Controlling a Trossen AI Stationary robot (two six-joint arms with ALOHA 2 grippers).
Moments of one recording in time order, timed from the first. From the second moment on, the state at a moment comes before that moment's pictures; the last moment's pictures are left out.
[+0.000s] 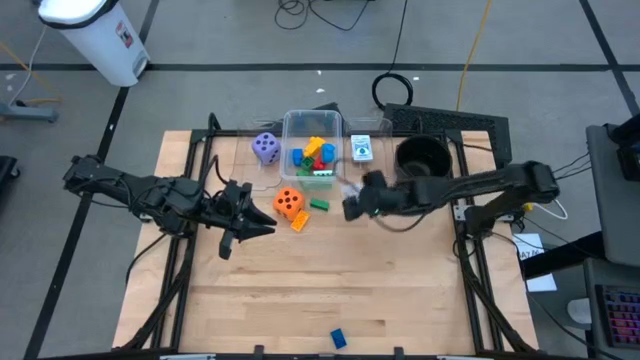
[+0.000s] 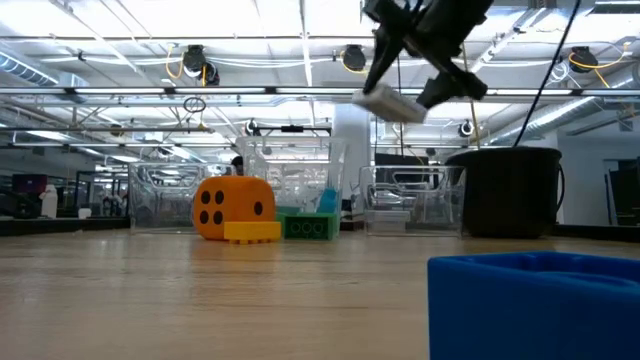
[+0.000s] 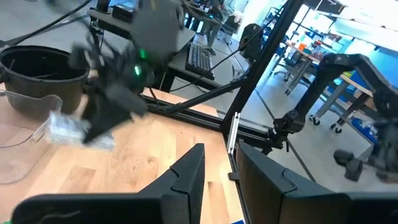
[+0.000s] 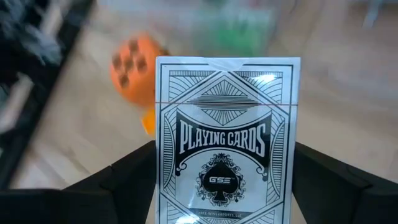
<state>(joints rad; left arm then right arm) -0.31 0.94 0.94 -0.13 -0.12 -0.42 0.08 1.47 1.14 -0.58 0.35 1.21</state>
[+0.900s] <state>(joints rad) -0.20 0.94 0.94 -0.04 -0.28 -0.32 -0.57 1.54 1.72 -1.00 0.26 0.62</state>
